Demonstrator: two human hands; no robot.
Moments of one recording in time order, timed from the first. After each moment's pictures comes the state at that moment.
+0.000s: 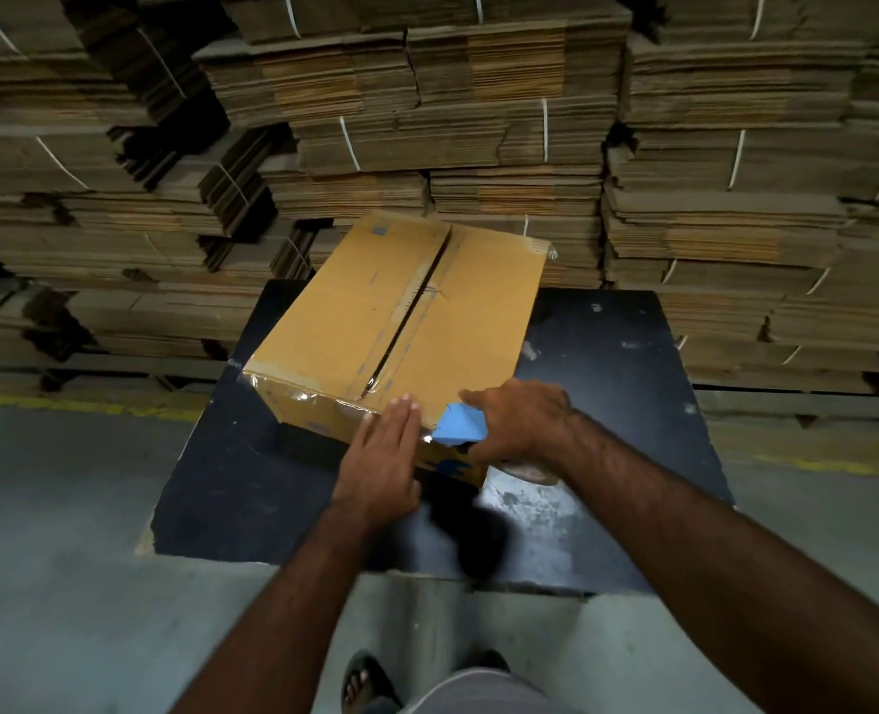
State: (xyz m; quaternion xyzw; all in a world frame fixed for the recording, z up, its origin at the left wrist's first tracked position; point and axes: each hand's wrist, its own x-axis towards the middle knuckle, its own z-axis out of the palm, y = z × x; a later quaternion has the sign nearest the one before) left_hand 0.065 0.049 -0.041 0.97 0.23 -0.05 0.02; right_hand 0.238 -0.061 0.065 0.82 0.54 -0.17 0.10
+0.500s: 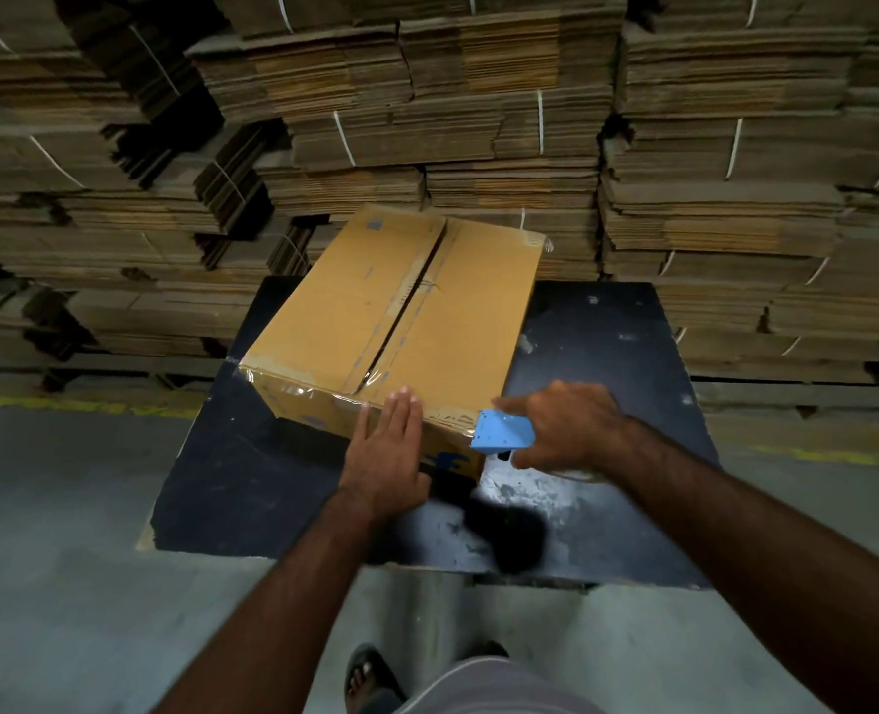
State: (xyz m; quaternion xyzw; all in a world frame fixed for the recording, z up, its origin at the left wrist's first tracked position) left_hand 0.077 0.035 -0.024 0.96 0.25 -0.10 0.00; right_hand 0.270 -0.107 0.053 0.82 0.56 -0.12 0.10
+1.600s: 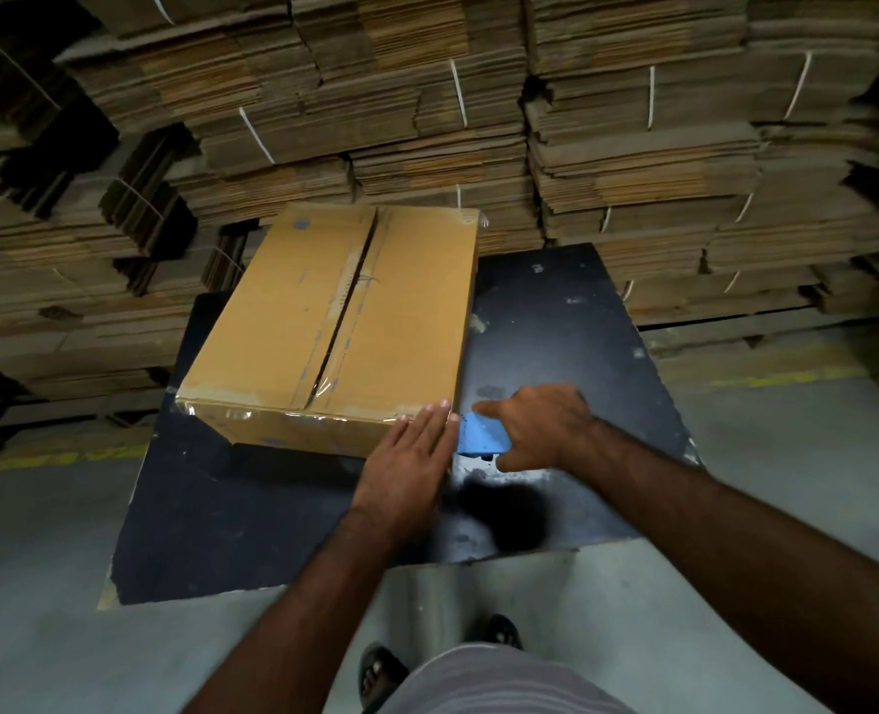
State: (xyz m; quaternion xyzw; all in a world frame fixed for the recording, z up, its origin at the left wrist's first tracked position) left_hand 0.111 -0.012 -0.016 0.99 0.09 -0.10 -0.02; right_hand 0.274 -0.134 0.018 0.83 0.53 -0.09 0.10
